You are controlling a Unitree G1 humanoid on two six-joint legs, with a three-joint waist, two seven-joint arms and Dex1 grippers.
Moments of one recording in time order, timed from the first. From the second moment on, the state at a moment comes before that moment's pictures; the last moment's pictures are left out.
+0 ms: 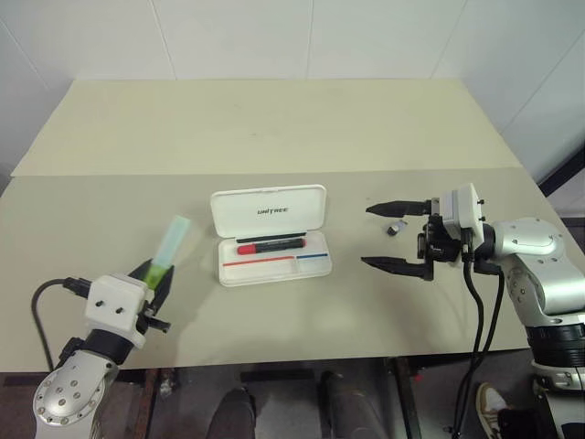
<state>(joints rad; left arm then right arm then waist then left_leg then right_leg) 0.38 0.38 0.36 -0.67 -0.14 0.20 -0.37 -0.44 -0.73 -0.05 -0.07 0.51 0.18 1.26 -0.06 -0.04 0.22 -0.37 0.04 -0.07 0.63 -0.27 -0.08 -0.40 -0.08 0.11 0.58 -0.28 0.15</state>
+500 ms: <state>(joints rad) 0.19 0.64 0.20 -0.40 -0.20 -0.06 -0.79 -0.33 -0.73 -0.11 -0.19 0.51 0.18 1.15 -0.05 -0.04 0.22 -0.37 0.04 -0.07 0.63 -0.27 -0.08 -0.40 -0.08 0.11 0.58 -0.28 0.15</state>
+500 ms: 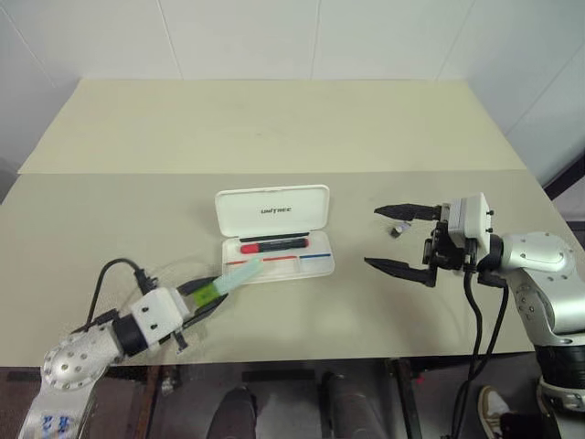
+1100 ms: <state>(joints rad) -0.24 0.79 0.06 -0.11 -0.38 0.08 -1.18 -0.27 -0.74 -0.14 -0.27 0.51 0.20 1.06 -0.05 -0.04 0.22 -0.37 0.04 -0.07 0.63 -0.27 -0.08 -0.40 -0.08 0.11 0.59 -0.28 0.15</state>
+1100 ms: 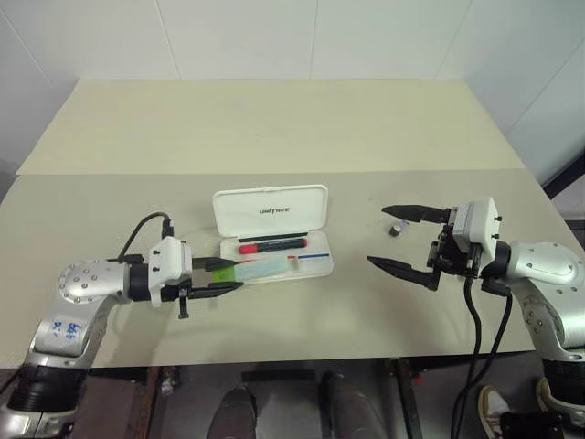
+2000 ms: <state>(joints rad) -0.47 0.69 -0.10 0.20 -0.18 -0.05 -1.18 -0.22 -0.74 -0.17 -0.36 0.54 0.27 0.99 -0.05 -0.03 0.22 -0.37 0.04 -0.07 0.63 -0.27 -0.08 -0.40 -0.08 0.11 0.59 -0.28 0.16</state>
